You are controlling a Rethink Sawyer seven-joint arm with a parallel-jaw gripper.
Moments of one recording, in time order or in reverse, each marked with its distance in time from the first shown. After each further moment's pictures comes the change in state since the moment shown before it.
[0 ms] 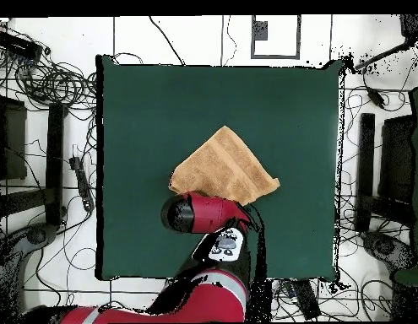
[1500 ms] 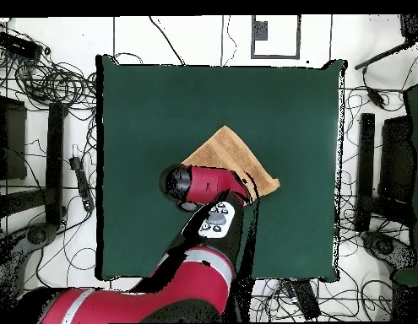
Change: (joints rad) arm 0.045 0.109 -0.069 -0.239 0.085 0.420 0.000
